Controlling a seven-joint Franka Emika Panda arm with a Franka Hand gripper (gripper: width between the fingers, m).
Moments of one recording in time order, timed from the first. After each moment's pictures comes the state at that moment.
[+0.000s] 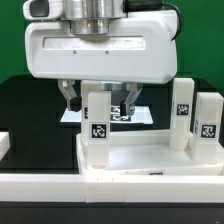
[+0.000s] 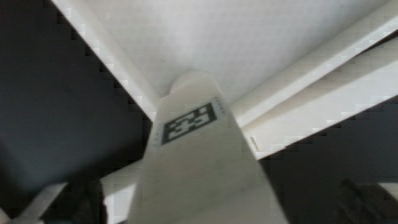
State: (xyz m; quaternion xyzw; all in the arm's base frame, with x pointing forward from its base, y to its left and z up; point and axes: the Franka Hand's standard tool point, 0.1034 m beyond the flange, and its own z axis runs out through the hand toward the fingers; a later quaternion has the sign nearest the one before) arm 0.634 -0.046 0.110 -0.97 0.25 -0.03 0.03
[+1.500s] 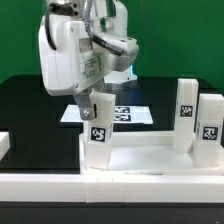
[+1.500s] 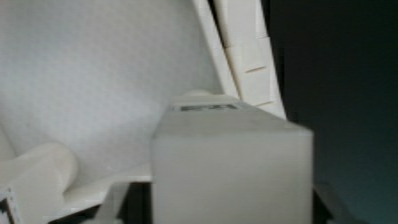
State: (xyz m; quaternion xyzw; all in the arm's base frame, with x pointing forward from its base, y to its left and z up) arm 0.633 -0.056 0.106 -0.62 0.78 0.01 0.08
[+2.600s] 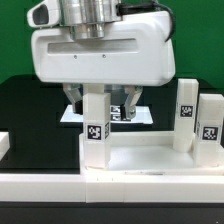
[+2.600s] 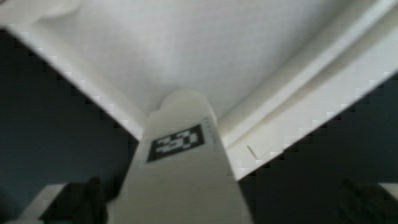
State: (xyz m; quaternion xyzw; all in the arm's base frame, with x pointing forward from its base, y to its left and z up) arm 0.634 -0.041 0.106 -0.97 0.23 -0.02 0.04
